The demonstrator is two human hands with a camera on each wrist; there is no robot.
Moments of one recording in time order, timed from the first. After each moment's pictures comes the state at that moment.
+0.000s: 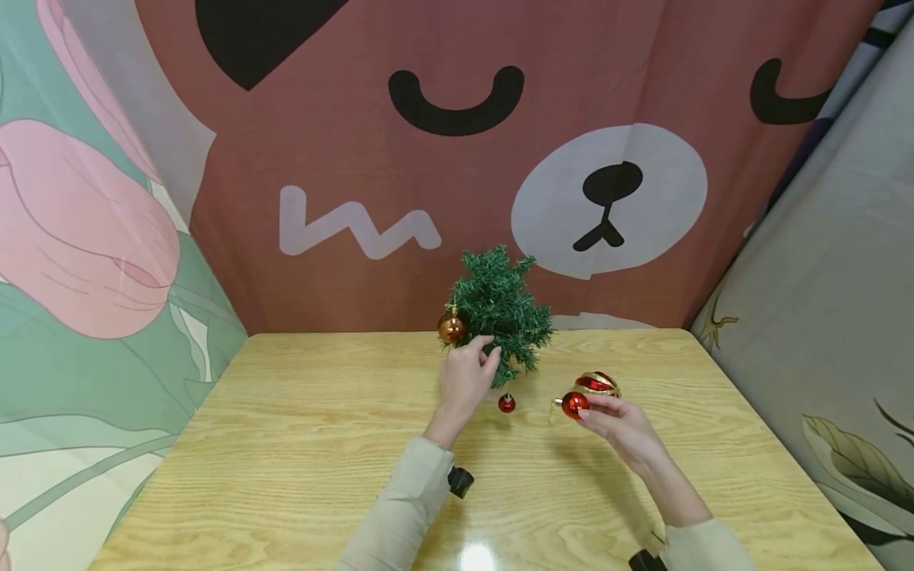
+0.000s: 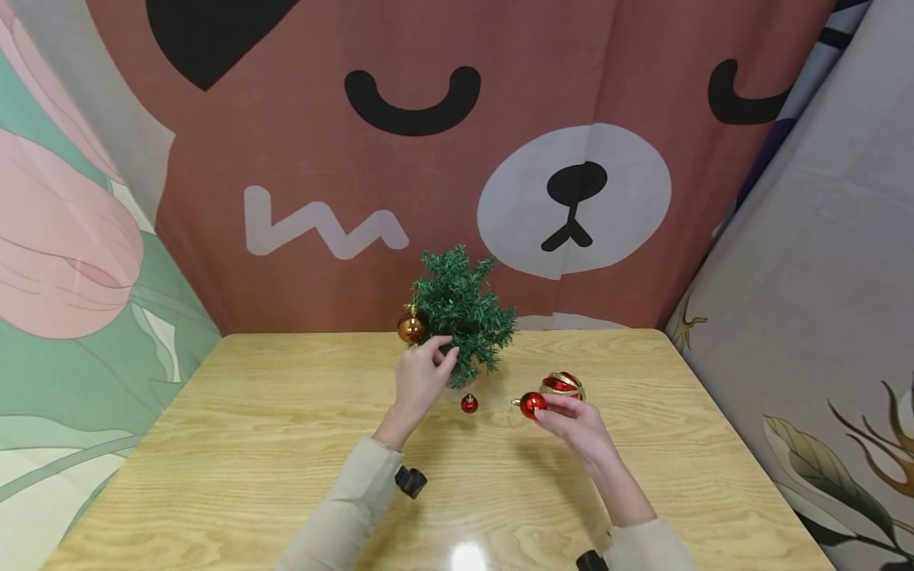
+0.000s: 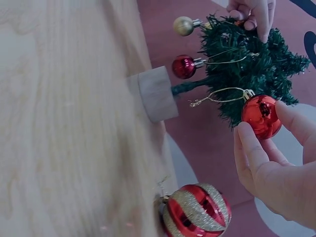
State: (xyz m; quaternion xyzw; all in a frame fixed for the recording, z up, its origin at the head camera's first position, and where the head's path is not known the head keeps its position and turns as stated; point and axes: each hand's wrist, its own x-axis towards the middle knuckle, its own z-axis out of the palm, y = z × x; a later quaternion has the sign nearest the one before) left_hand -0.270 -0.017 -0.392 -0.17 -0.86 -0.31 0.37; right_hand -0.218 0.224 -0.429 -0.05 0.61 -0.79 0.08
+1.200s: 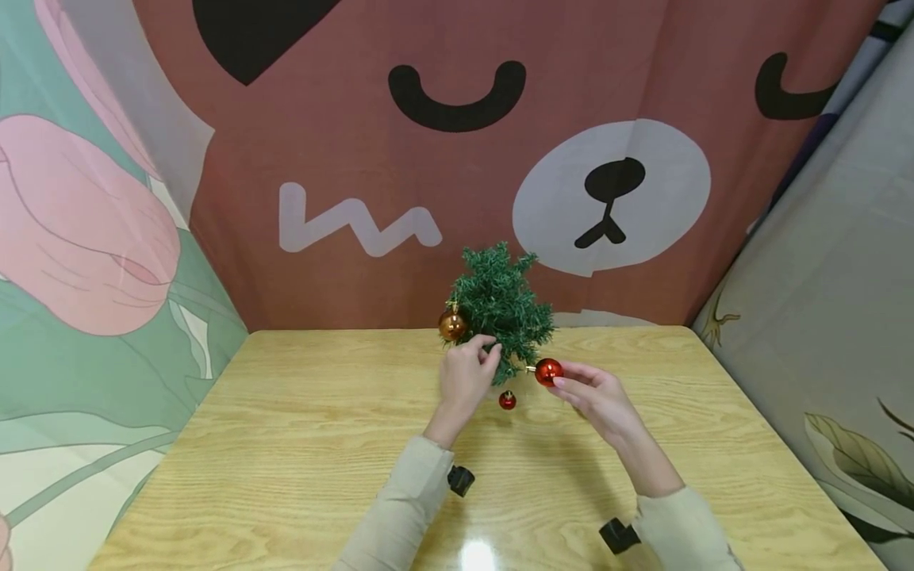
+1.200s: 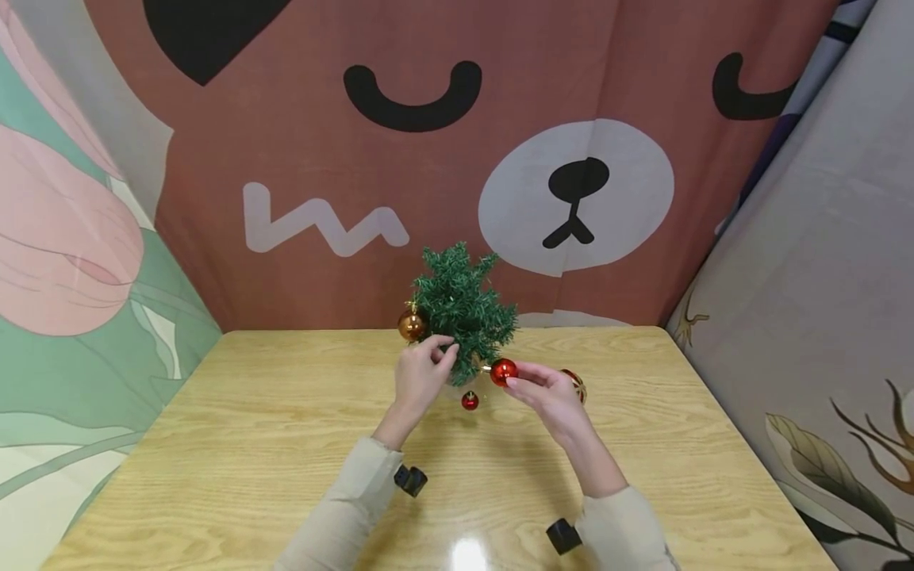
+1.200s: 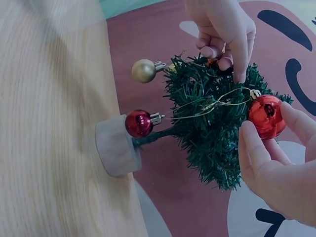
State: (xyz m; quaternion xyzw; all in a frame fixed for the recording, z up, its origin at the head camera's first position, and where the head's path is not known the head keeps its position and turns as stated) left_hand -0.265 -0.016 -0.387 -0.16 -0.86 -0.34 0.35; right_hand -0.233 0.185 -0.392 -0.13 0.54 -0.83 0.08
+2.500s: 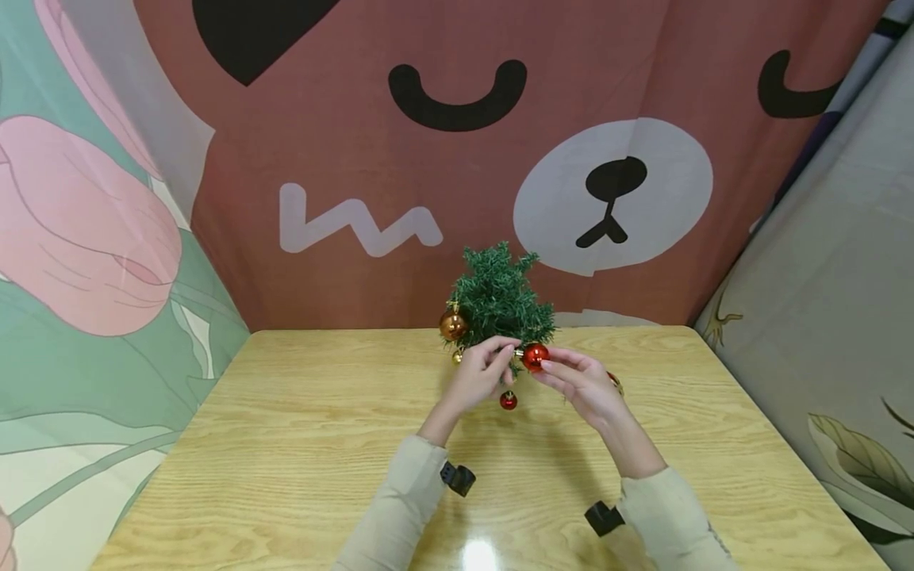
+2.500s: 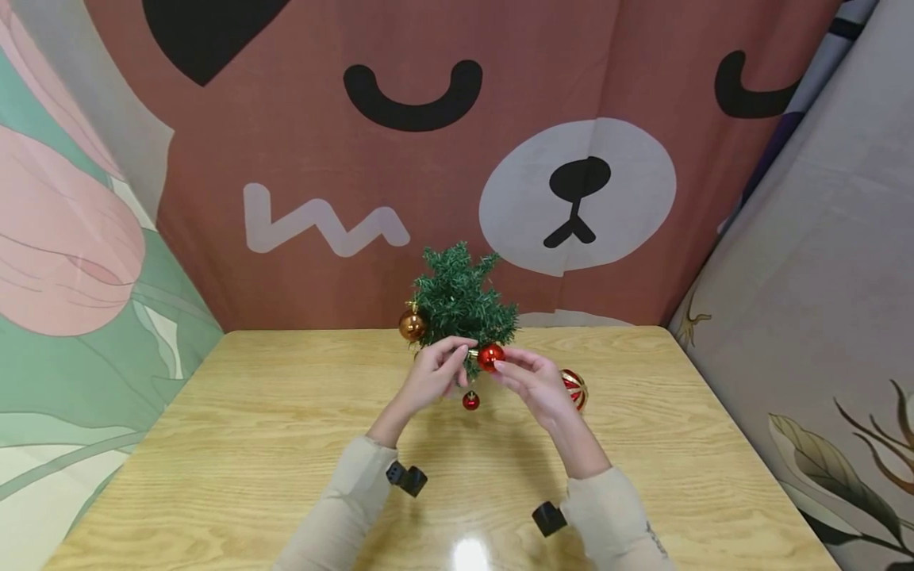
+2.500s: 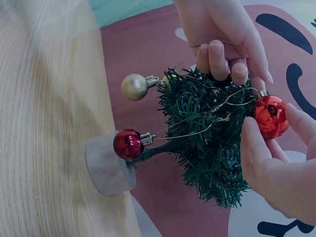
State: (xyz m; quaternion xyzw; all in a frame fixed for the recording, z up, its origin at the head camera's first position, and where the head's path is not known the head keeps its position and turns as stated) left_hand -0.253 -0.025 -0.364 -0.29 -0.75 -0.60 0.01; right_hand -0.246 0.168 -0.377 -0.12 0.53 -0.83 0.10
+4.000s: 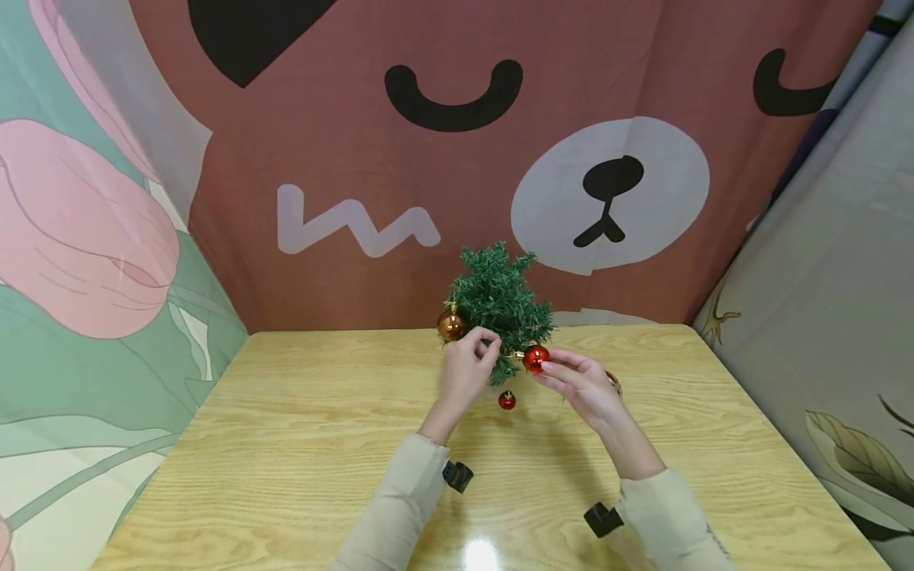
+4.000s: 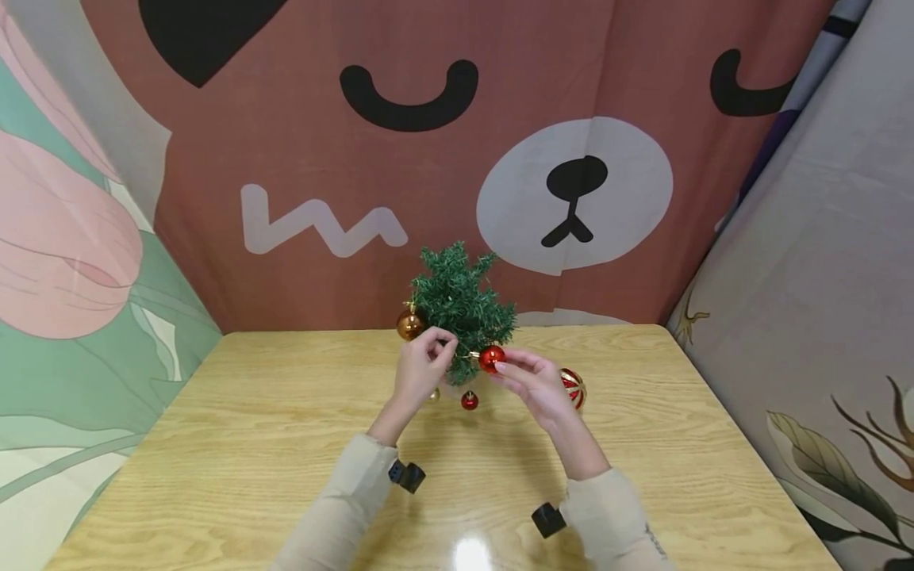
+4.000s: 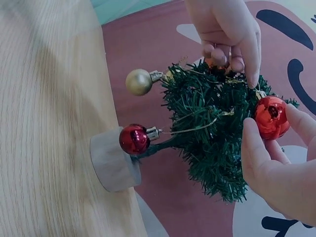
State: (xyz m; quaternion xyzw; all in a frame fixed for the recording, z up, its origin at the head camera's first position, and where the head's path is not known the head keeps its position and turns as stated) left_hand -0.267 -0.018 -0.379 -0.19 -0.82 -0.46 0.29; right_hand -0.247 0.171 -0.384 -0.14 0.52 -0.84 0.09
